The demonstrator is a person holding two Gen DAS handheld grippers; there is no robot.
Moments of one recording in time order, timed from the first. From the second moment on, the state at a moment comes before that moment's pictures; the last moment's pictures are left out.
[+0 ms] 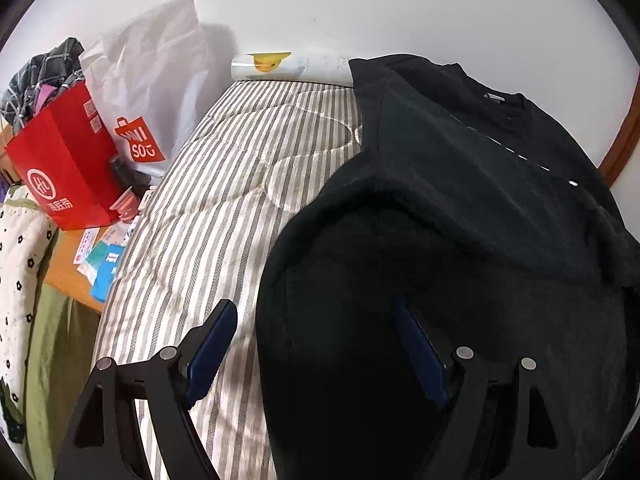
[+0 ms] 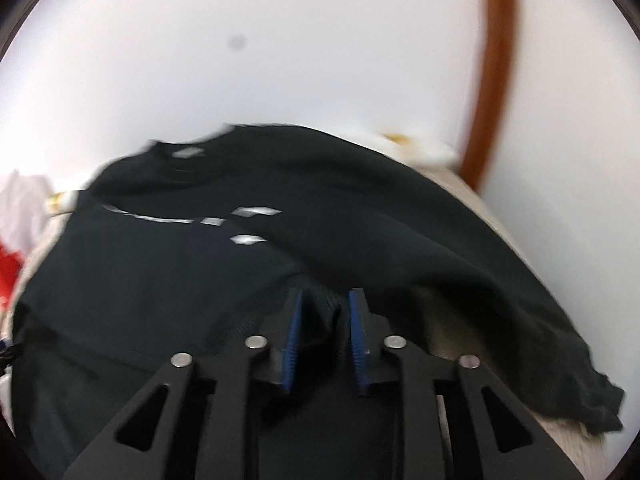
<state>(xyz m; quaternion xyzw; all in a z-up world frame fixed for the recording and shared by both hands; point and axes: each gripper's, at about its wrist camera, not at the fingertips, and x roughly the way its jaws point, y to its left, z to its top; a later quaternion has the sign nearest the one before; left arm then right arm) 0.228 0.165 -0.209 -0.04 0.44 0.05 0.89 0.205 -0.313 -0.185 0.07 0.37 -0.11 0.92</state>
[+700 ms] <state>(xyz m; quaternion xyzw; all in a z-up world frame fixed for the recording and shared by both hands) 0.081 0.153 -0.231 -0.04 0.44 0.01 0.89 0.000 -0.339 -0.263 0.14 0.44 -0.06 0.89</state>
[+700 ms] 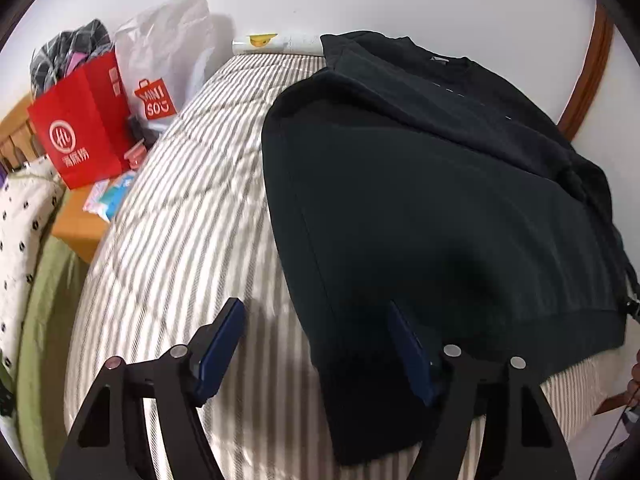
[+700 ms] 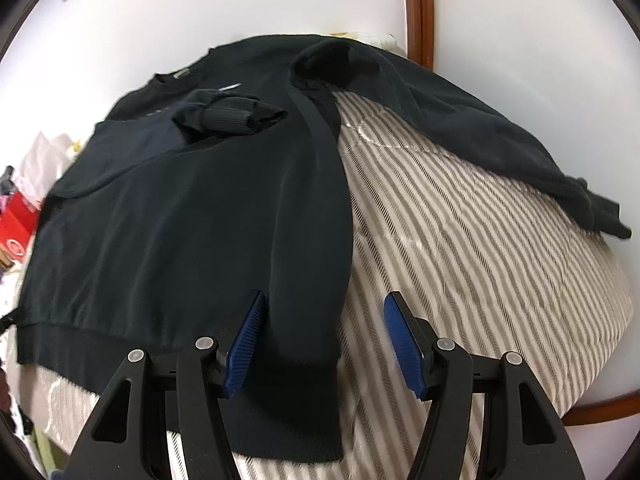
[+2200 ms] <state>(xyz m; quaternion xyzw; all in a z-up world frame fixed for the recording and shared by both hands) -0.003 0.139 -0.205 -0.03 0.43 0.02 0.90 -0.021 -0.323 -0.192 0.01 0.39 -0.04 0.92</state>
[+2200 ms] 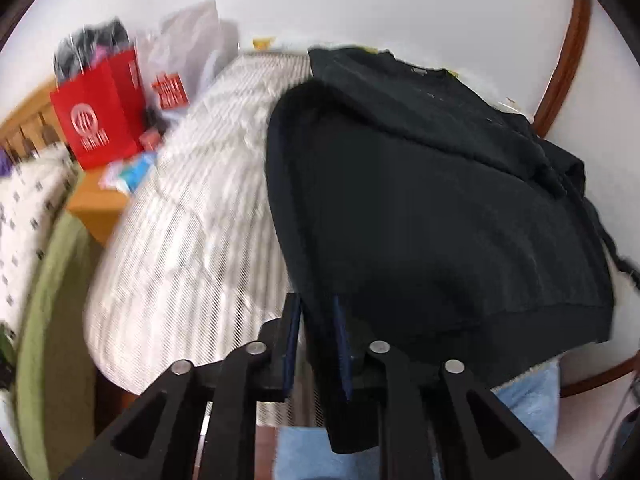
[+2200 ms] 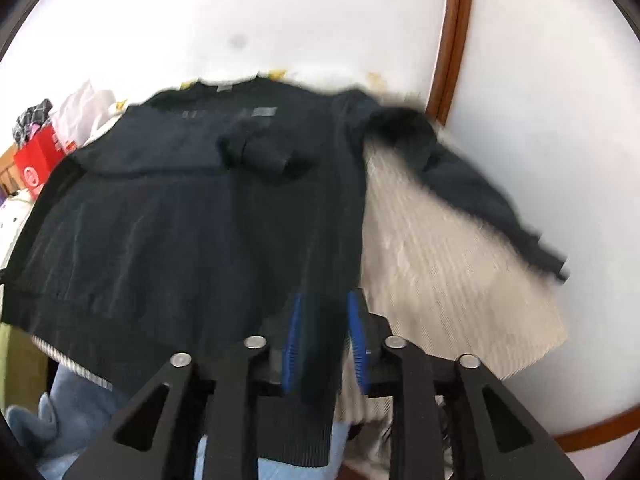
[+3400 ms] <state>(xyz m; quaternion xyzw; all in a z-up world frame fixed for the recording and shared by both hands) 0.203 0.159 -0.197 0.01 0.44 0.01 0.90 0.406 0.009 -0.158 -0.02 0.37 0.25 0.89</state>
